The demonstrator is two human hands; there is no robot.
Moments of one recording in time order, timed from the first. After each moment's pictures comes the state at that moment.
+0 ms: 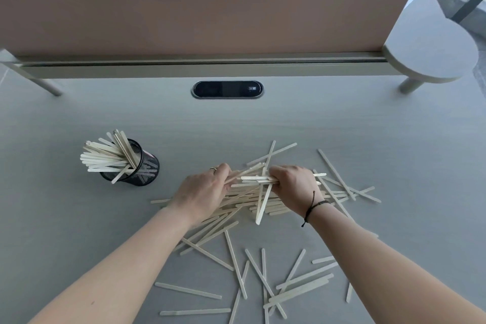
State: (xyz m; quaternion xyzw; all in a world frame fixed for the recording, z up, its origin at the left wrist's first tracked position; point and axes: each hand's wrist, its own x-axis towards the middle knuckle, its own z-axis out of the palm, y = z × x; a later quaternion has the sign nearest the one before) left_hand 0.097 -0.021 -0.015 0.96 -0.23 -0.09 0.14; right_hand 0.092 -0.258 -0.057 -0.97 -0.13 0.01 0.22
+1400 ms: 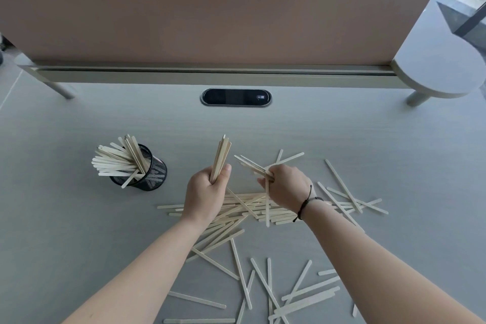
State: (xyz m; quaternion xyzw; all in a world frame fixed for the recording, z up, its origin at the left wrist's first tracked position) left_hand 0.093 -0.032 -0.003 0.85 0.12 -0.05 0.50; right_hand 0.114 -0.223 -0.024 -0.96 0.02 0.20 0.21
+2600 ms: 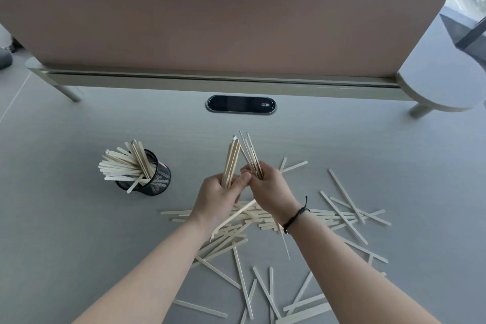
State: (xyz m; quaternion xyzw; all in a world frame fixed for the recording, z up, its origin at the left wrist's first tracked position) left_hand 0.099 -0.041 0.008 0.74 0.12 -0.15 0.64; right_hand 0.119 -0.175 0.000 -0.80 0.09 0.18 0.57
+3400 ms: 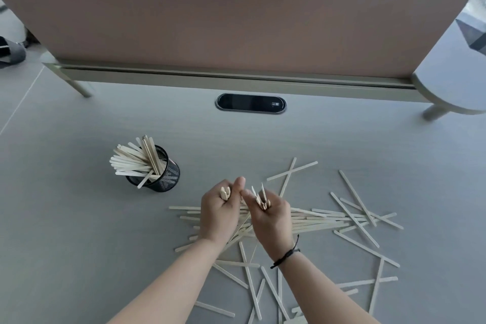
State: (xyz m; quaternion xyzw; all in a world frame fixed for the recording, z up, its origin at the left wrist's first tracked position) left_hand 0.072 -0.035 -0.024 0.80 0.15 0.03 0.58; right_hand 0.059 -0.147 -0.028 -0.81 0.11 0.00 0.58
